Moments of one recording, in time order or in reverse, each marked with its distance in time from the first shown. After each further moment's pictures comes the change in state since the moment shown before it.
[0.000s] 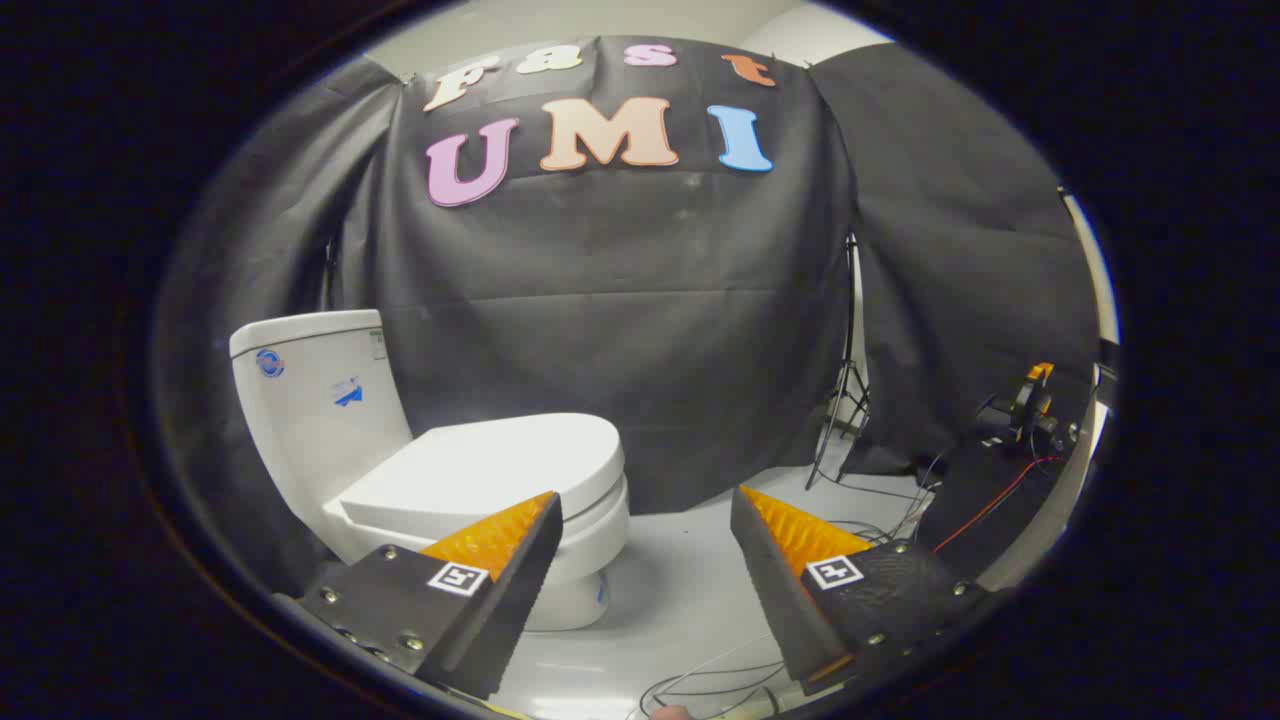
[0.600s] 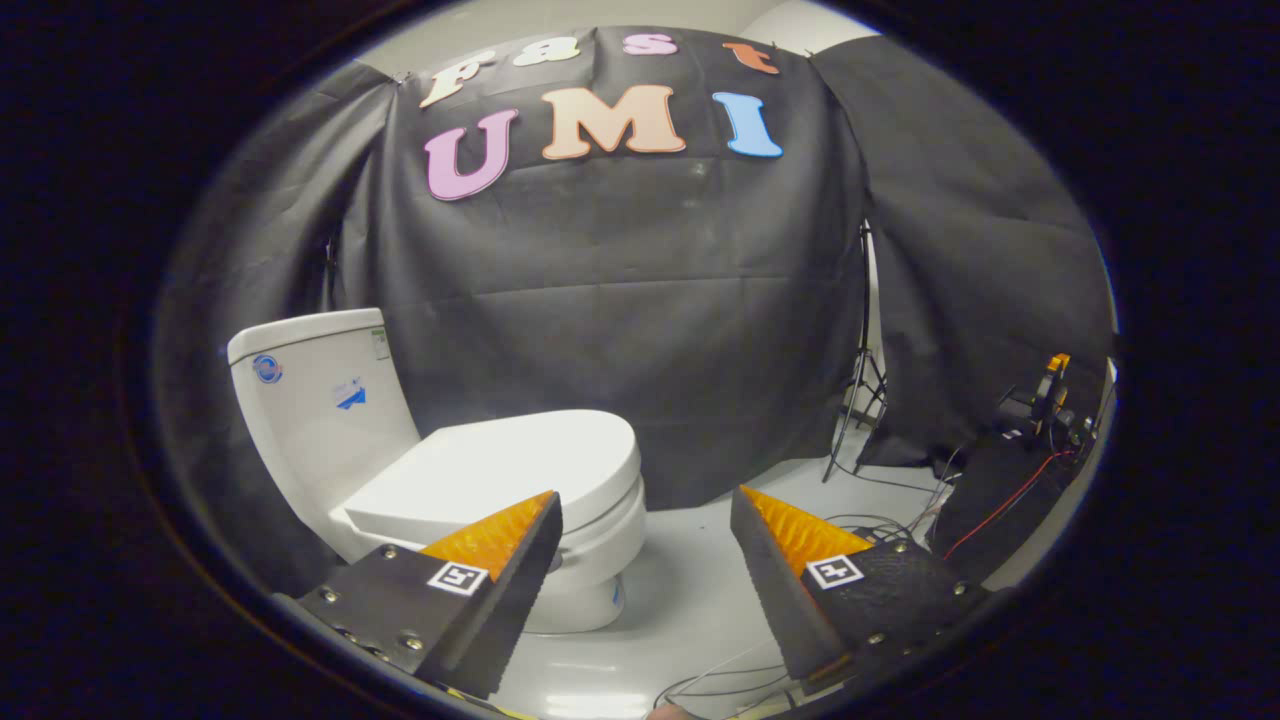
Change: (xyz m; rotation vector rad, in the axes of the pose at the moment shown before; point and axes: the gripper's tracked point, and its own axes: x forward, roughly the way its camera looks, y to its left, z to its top) arm 0.024 0.018 0.002 0.010 0.028 0.040
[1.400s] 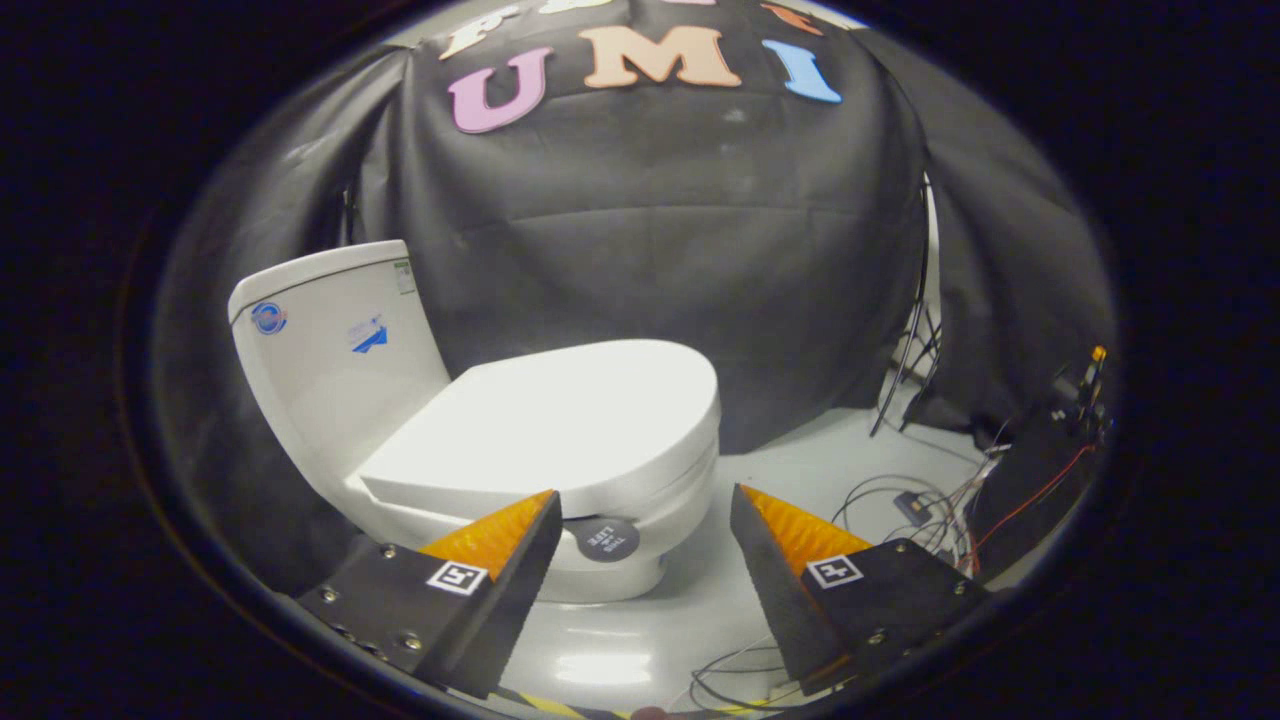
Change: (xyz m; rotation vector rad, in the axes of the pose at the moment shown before) arm 0.049 0.069 -0.066 0.004 0.262 0.072
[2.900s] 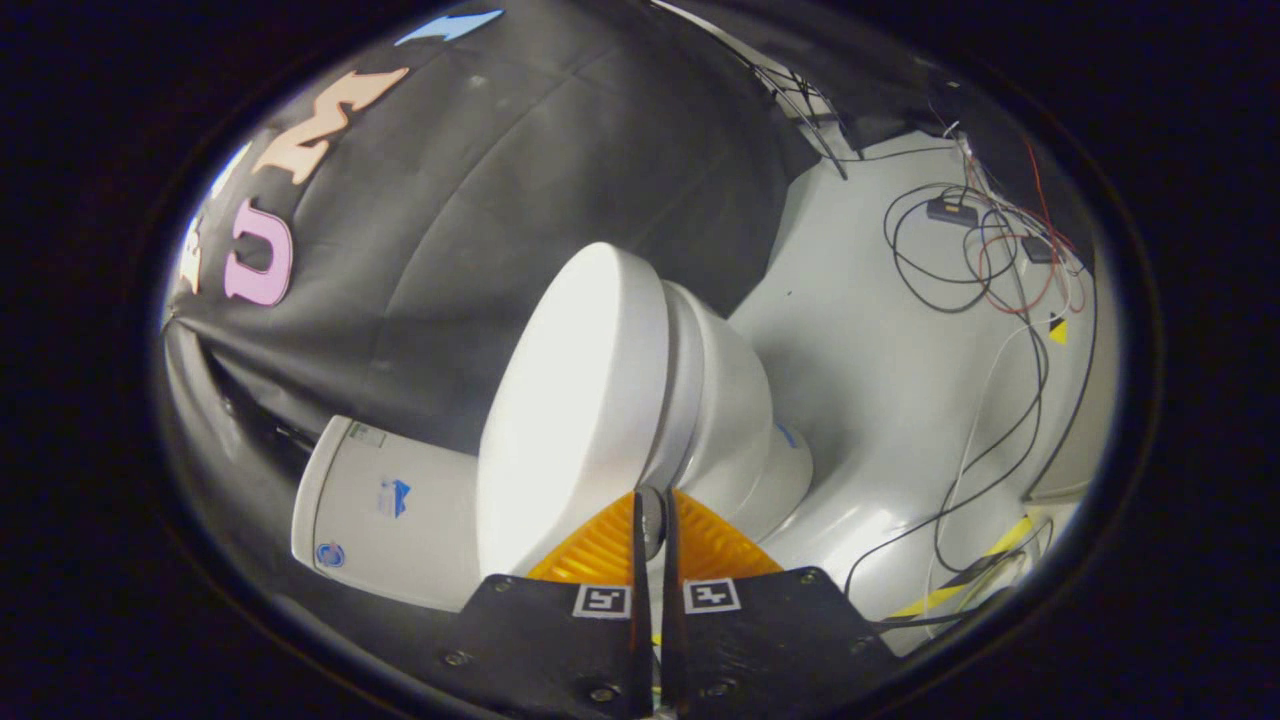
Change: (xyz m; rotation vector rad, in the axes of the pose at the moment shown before) arm 0.049 0.014 -0.047 0.811 0.268 0.099
